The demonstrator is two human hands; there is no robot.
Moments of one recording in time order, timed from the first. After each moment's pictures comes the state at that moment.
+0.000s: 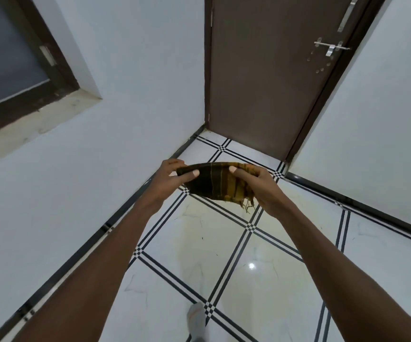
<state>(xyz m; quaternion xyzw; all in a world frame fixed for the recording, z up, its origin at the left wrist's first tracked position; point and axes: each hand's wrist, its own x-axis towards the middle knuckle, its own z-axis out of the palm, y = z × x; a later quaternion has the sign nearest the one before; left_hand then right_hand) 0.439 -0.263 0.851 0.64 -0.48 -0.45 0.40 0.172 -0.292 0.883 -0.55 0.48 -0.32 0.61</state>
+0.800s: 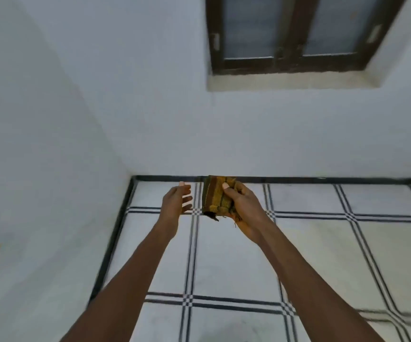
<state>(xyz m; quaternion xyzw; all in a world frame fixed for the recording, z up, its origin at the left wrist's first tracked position) 0.524 0.329 0.823 0.69 0.13 -0.19 0.69 0.444 0.153 0.862 -0.52 0.23 0.04 0.83</state>
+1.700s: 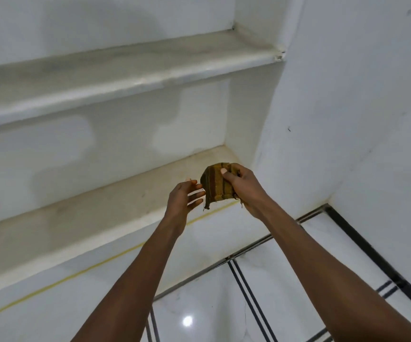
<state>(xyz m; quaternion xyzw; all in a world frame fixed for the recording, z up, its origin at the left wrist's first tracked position) 0.385 1.004 0.848 0.46 0.42 0.21 0.75 0.526 0.893 0.880 -0.69 -0.21 0.36 0.59</state>
